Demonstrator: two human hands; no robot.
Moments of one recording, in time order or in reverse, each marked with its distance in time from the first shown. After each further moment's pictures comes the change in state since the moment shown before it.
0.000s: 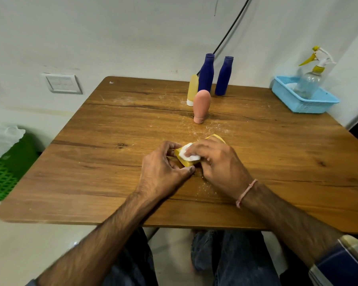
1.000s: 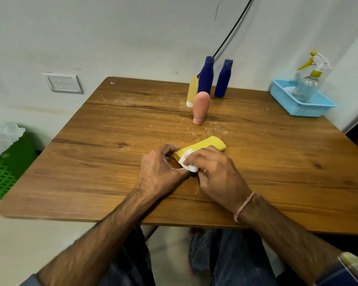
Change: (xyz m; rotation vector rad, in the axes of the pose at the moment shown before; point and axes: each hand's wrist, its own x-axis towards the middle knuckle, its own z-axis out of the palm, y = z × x) left_hand 0.006 -0.006 0.000 0.084 0.003 0.027; right_hand -0.018 -0.018 0.000 -0.028 -0.054 0.037
